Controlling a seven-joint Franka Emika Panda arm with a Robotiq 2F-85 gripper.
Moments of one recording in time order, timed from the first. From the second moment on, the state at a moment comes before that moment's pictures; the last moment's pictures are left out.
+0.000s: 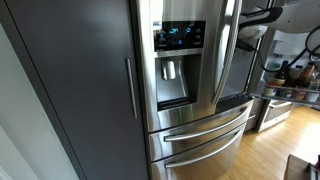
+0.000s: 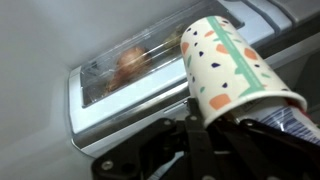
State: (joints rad) arm -0.57 0.45 -0.12 -1.29 0.41 2.26 -0.08
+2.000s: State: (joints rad) arm -0.58 0.37 -0.05 -1.88 0.57 2.74 -0.57
